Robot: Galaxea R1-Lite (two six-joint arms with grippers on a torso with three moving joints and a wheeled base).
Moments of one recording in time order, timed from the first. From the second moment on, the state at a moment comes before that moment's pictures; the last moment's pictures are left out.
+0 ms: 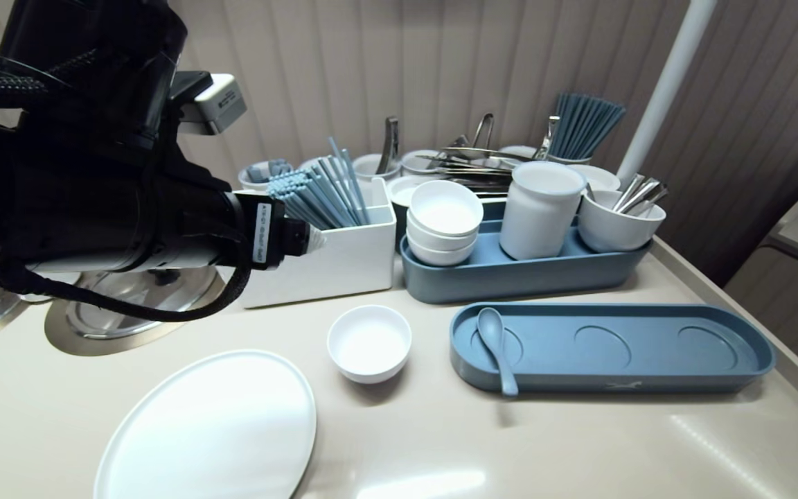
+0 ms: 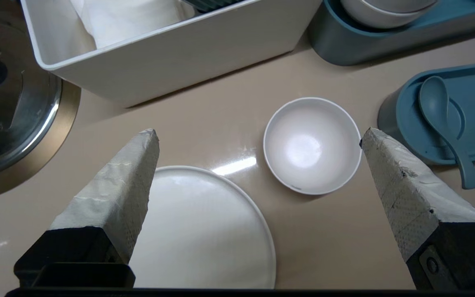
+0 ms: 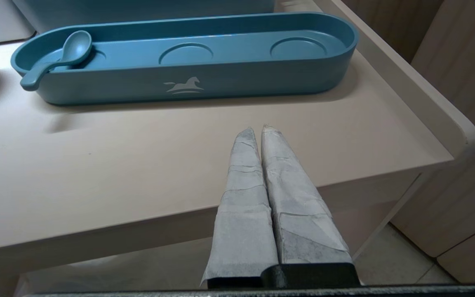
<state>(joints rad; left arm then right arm) -0.69 1.52 -1.47 0.49 0.41 -0.23 0.00 0.00 0.00 0.00 0.00 0.01</state>
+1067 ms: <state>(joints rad) -0.69 1.52 -1.46 0.50 0.40 -0.24 0.00 0.00 0.00 0.00 0.00 0.01</state>
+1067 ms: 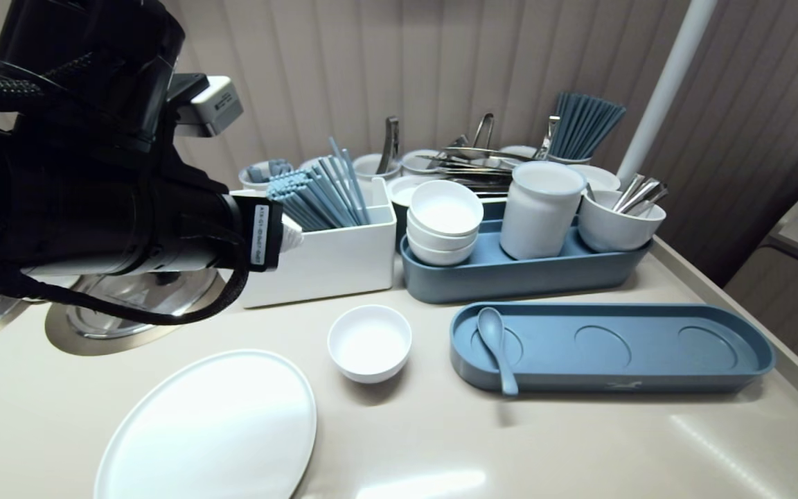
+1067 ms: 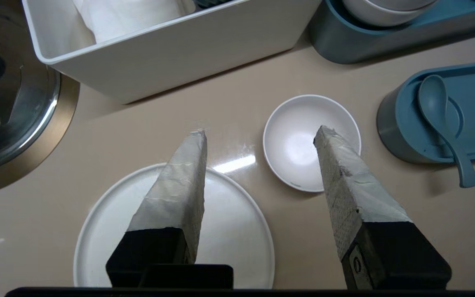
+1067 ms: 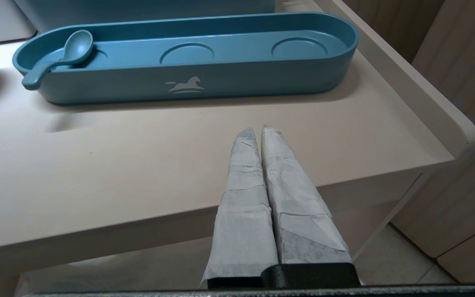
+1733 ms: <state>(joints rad) -0.69 1.40 -1.46 0.52 0.41 -0.23 0.00 0.00 0.00 0.00 0.00 0.01</state>
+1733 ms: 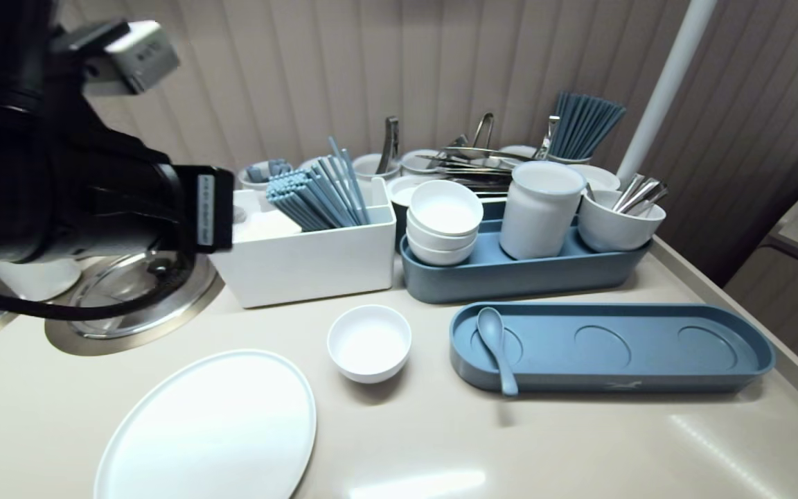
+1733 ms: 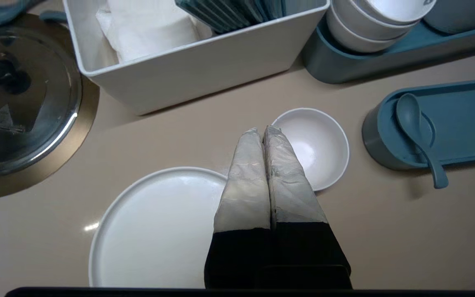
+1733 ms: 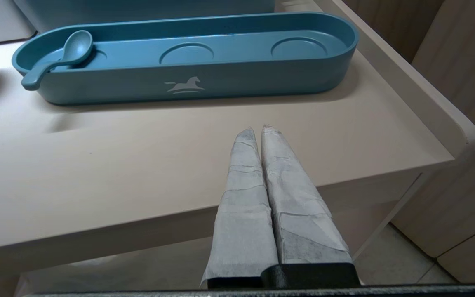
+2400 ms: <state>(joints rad) -0.41 0.68 -1.20 0.89 0.76 -0.22 0.00 0.00 0.00 0.00 0.00 0.01</state>
